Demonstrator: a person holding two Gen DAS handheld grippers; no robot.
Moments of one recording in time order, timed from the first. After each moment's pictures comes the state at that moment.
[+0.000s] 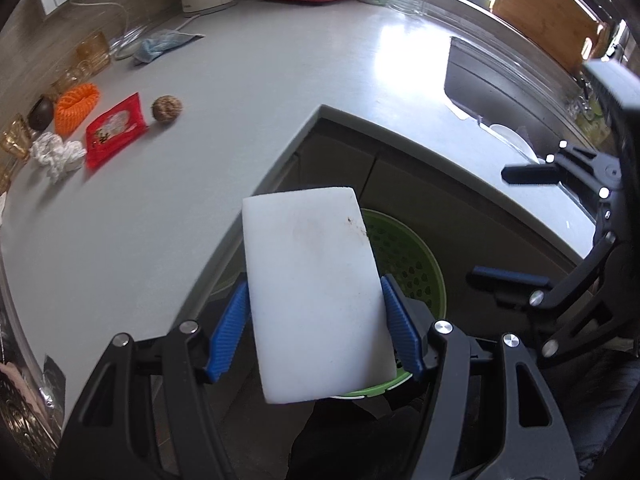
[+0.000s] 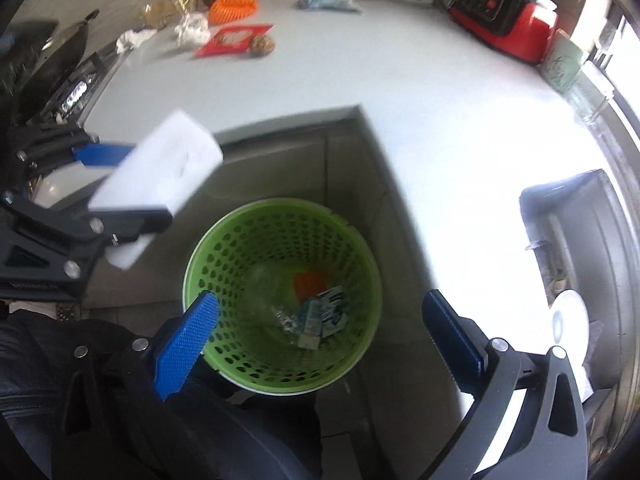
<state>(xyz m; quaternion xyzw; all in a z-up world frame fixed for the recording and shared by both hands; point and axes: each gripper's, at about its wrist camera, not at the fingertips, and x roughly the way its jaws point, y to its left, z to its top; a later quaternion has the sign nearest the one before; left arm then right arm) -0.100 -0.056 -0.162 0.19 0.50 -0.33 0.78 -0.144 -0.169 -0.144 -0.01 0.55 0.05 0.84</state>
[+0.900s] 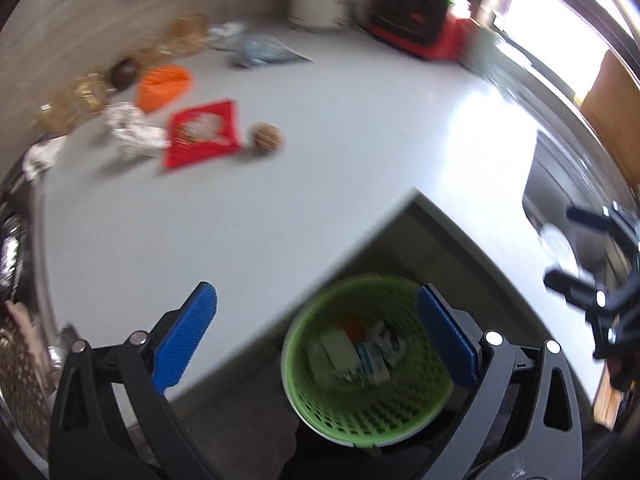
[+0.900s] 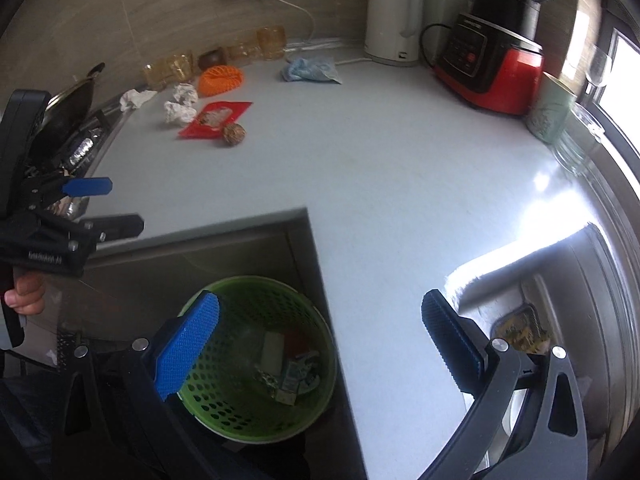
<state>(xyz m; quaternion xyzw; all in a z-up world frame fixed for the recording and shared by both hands) -0.042 -0.032 -0.130 0.07 0.49 -0.18 0.85 -0.103 -0.222 -0.109 -0.01 0.47 0.08 0.88</state>
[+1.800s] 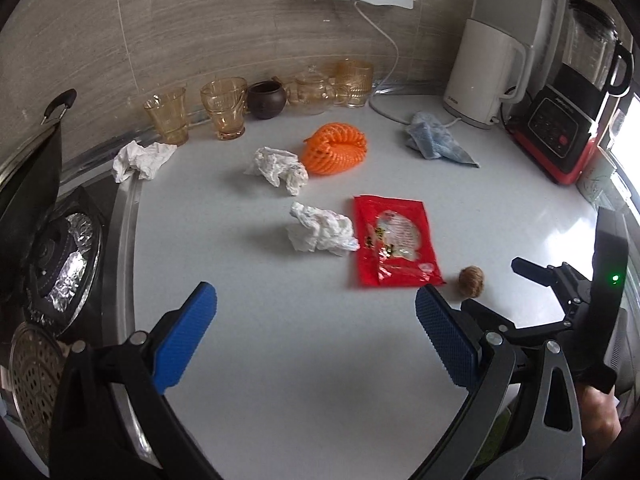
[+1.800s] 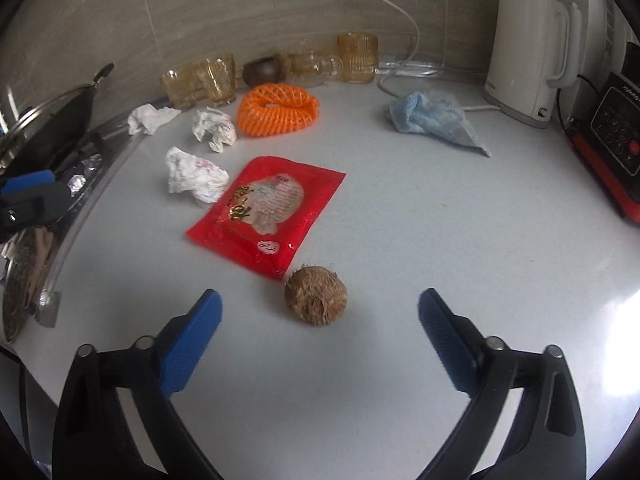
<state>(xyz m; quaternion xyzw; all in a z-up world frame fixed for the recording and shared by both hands) 0.078 0.094 -0.113 0.00 0.43 -0.04 0.90 0.110 -0.085 -0.173 -0.02 0.43 0.17 0.89</state>
